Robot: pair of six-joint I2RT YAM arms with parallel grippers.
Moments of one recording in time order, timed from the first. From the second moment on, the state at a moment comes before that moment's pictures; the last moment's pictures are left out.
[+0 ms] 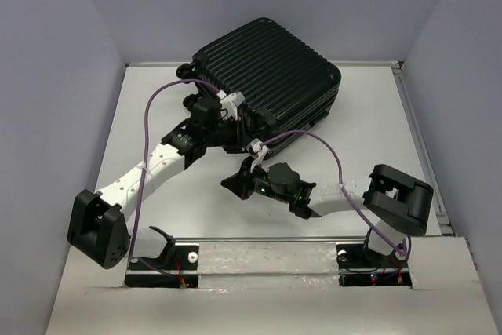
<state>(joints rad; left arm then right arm) -0.55 1.31 1.00 -0.28 0.47 -0.56 1.11 1.65 0.70 0.82 -0.05 0.57</state>
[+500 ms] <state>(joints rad) -0.61 1.24 0.95 -0.20 0.37 -0.69 1.11 1.40 0.47 0.80 0.21 0.60</state>
